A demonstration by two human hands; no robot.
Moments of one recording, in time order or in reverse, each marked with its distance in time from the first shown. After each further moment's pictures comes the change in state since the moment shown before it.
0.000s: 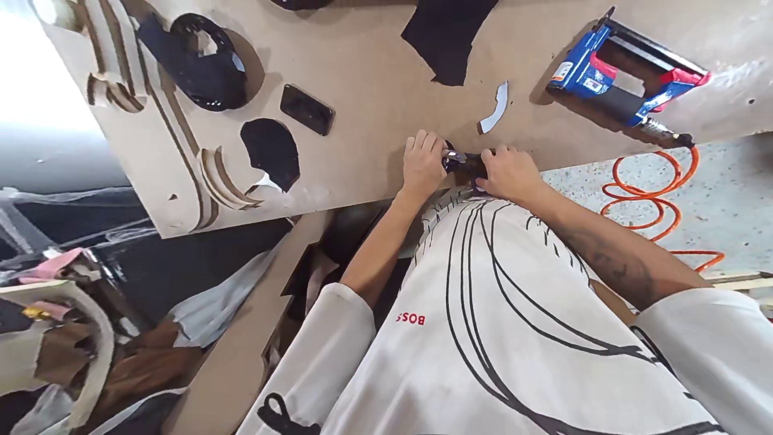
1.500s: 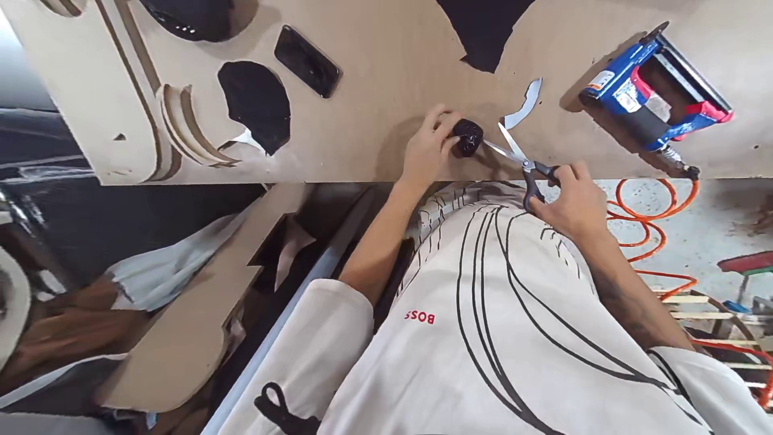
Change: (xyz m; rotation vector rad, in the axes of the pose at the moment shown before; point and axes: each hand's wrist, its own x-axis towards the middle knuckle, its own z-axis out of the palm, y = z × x) left_hand -0.004 -0.019 -0.018 -0.513 -0.049 -0.222; right_hand -0.076 0.050 -0.006 0.119 0.150 0.257
